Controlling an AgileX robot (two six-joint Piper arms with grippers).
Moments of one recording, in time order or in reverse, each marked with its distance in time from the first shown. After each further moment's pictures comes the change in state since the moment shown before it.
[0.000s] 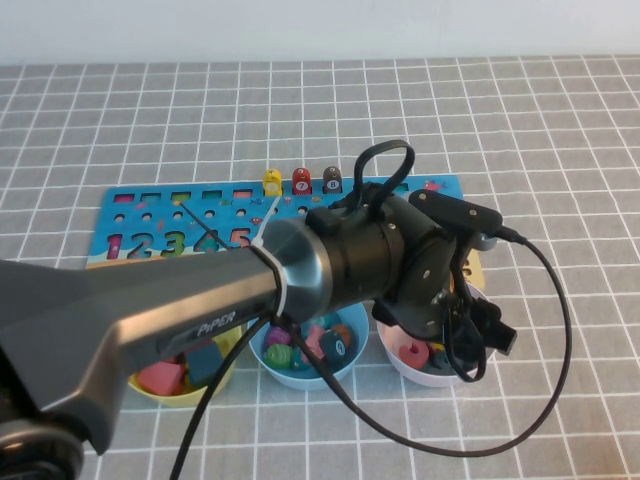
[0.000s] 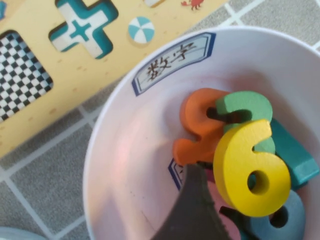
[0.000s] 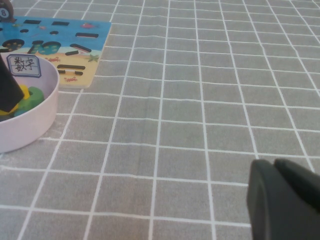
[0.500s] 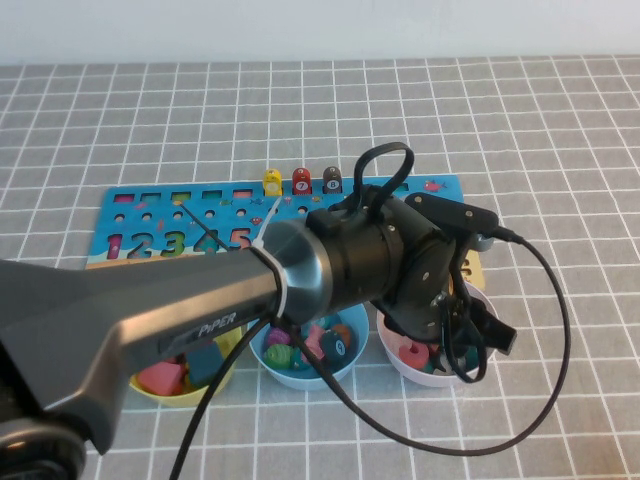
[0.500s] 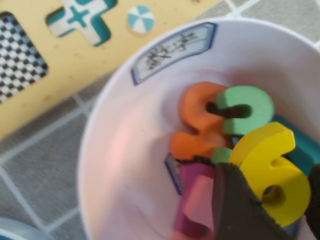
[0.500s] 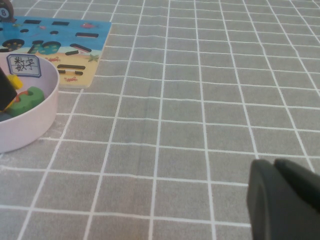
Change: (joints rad) right arm 0.000 0.000 0.000 0.000 0.000 0.000; left arm -0.001 0.000 0.006 -0.008 -0.005 -0.037
